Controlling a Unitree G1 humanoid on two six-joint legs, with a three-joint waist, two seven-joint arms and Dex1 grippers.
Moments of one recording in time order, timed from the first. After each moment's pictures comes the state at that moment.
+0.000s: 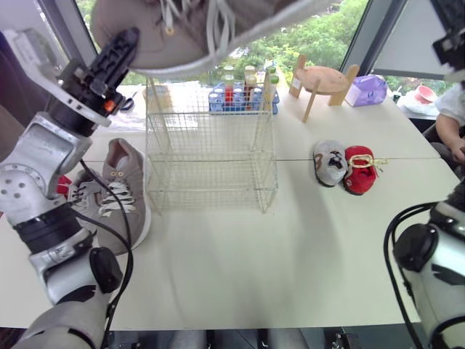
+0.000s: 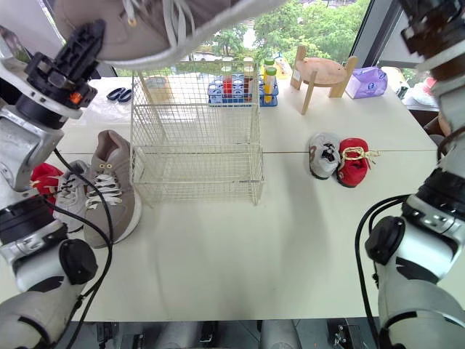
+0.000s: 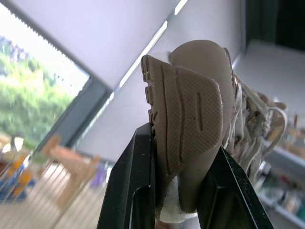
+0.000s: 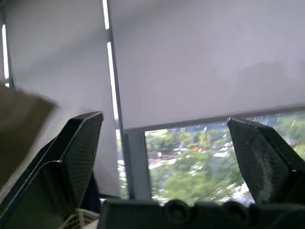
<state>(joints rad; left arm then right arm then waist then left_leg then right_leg) -0.85 0.42 0.63 -0.11 -1.49 0.91 -0.17 -0.97 -0.57 -0.63 0.08 0.98 0.74 0.54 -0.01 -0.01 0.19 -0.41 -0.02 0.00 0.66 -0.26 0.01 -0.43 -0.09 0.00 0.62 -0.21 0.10</state>
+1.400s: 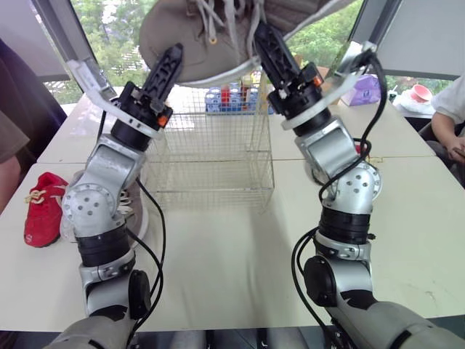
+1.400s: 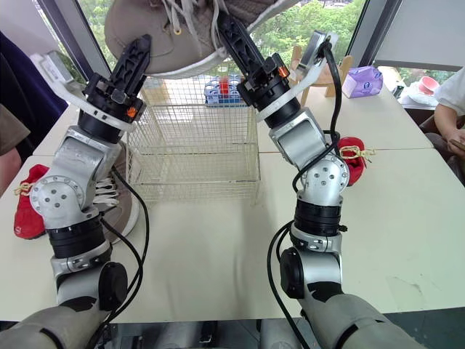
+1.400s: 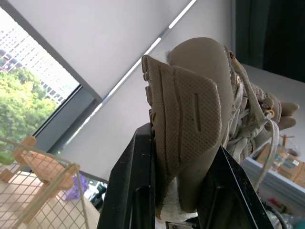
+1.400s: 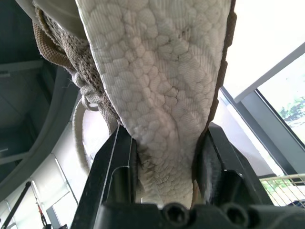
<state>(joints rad) -0.72 0.24 0.37 -0.21 -1.41 0.66 -0.17 -0.90 -0.02 -0.27 -0.10 1.19 0.65 0.28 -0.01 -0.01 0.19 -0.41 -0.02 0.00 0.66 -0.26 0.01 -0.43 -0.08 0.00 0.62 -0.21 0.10</state>
